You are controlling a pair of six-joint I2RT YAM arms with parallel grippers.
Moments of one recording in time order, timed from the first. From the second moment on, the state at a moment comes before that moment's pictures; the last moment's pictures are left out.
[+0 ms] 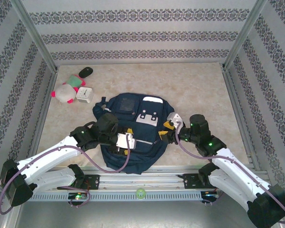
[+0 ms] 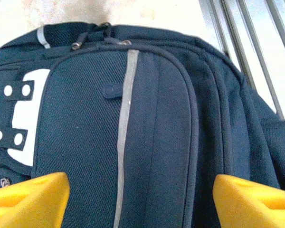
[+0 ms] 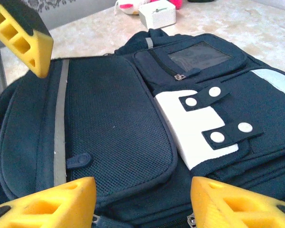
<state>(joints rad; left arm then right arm) -0.78 1.04 0.78 -0.62 0.31 0.90 0.48 0.78 0.44 -0.17 -0.54 -0.15</state>
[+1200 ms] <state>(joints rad) -0.51 1.02 0.58 -0.23 0.55 0.69 0.44 1.13 0.60 -0.28 -0.71 -0.48</state>
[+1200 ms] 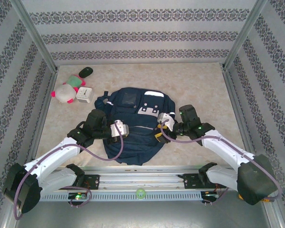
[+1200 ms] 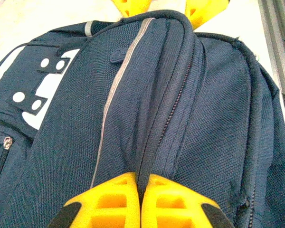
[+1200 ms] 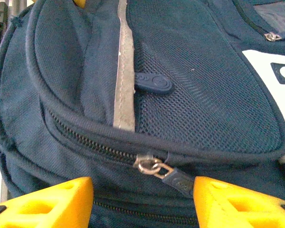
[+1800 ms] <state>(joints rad) -0.51 1.02 0.58 -0.23 0.56 0.70 0.42 1.21 0.69 -0.37 -0.68 -0.56</state>
